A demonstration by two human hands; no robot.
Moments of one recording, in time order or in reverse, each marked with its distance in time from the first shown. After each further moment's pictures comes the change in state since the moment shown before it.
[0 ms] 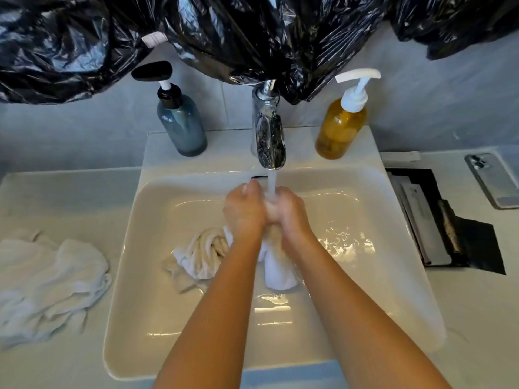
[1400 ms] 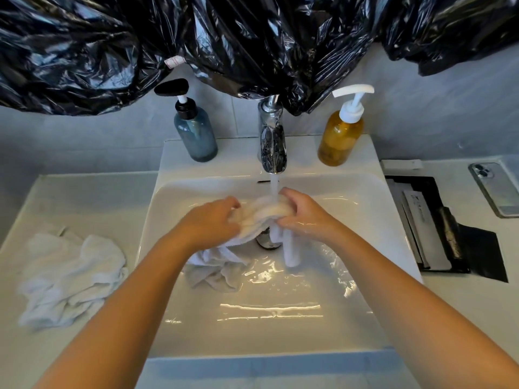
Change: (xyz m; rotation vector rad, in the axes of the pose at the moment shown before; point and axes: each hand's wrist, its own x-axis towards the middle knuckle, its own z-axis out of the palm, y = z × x) left_hand 0.020 0.018 -0.108 1.066 -0.646 0.417; right_hand 0.003 -0.022 -0.049 -0.664 -0.464 -0.354
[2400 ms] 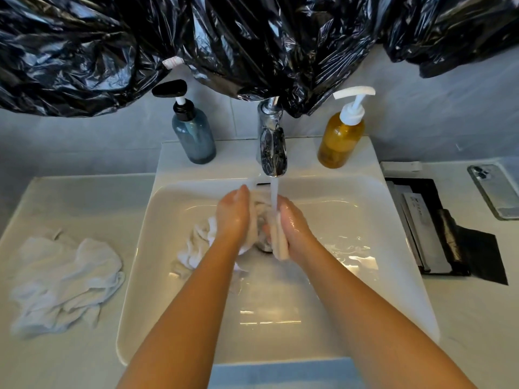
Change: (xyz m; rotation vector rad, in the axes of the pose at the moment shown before) left_hand 0.041 0.051 0.045 -0.970 0.584 -0.290; right_hand 0.015 -0.012 0.048 0.787 0.372 0.523
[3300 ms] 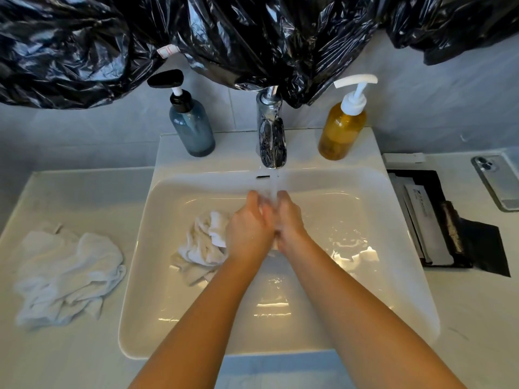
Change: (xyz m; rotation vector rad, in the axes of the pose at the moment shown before) left_hand -0.040 -0.012 0.012 0.553 0.007 0.308; right_hand -0.006 0.003 0.012 -0.017 0.123 -0.009
